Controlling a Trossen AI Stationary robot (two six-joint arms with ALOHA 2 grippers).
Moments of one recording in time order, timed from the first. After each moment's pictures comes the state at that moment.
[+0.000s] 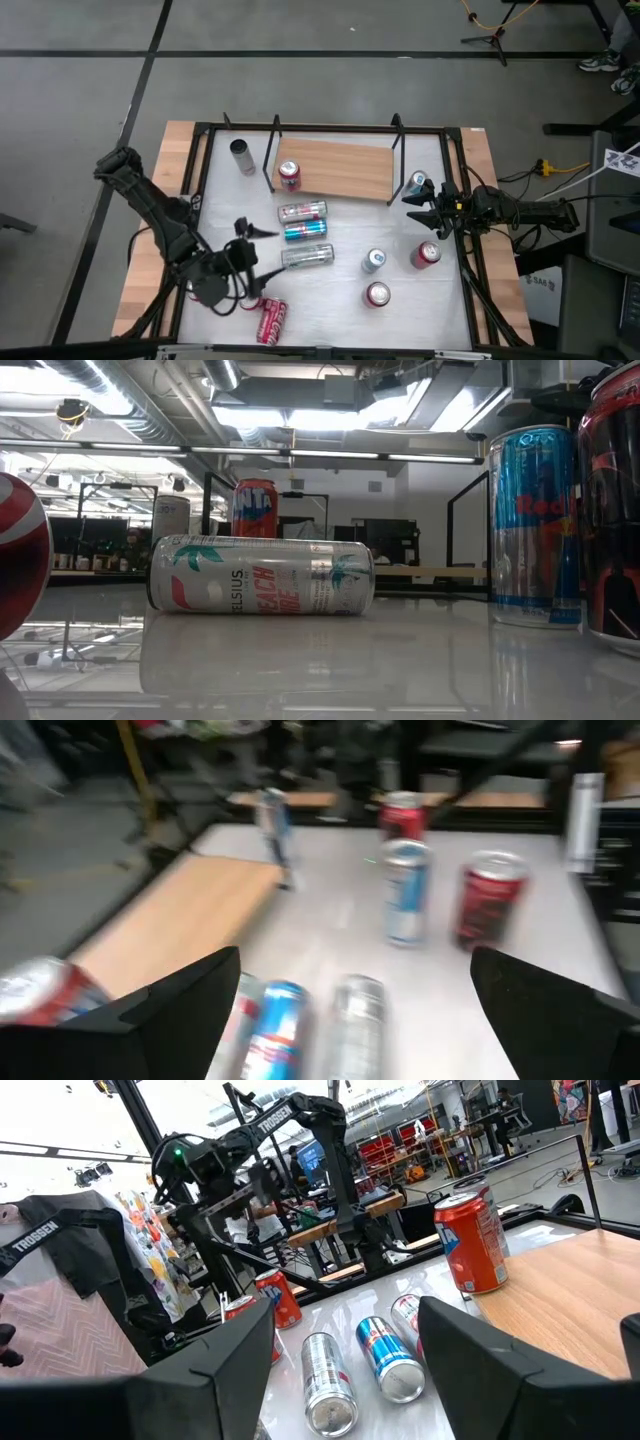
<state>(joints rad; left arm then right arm) -0.78 1.37 1.11 -0.44 -0.99 -0.55 0.03 0.02 0.01 0.15 -0.04 0.41</state>
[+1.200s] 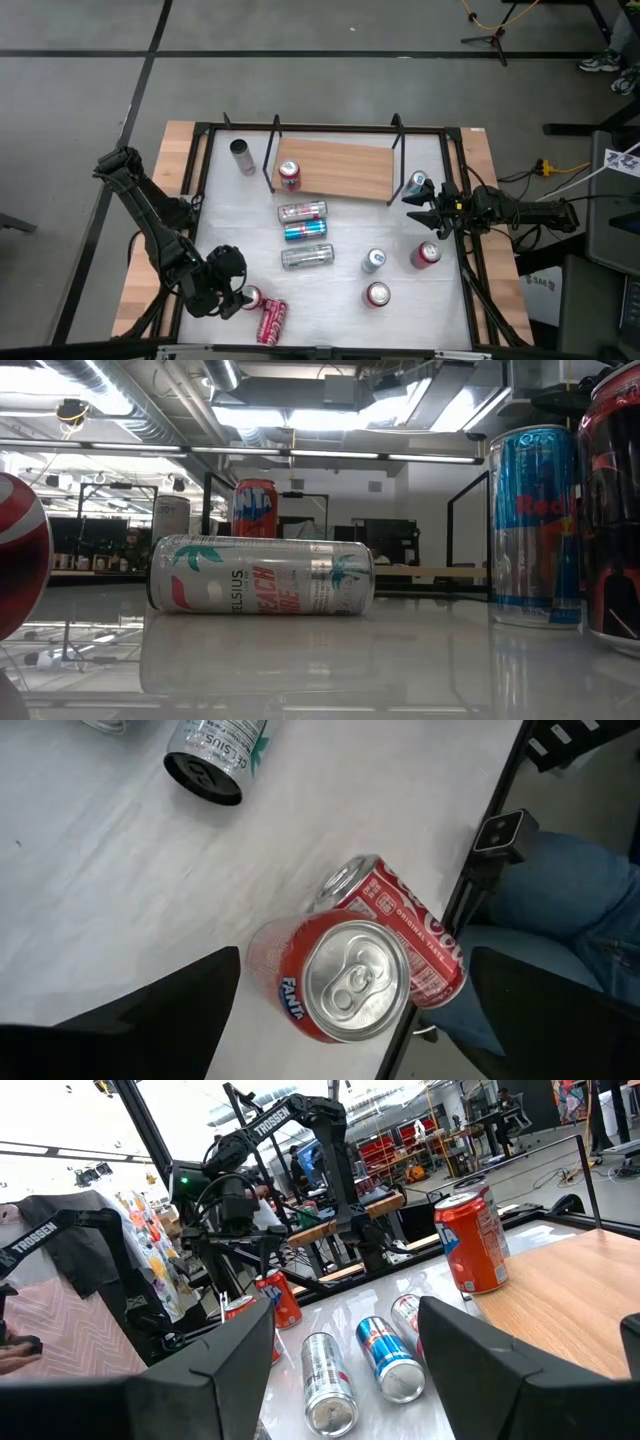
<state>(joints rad) -0.87 1.37 1.11 -0.80 -0.38 -1.41 0.03 0.02 0.01 0.15 -0.04 0.41</state>
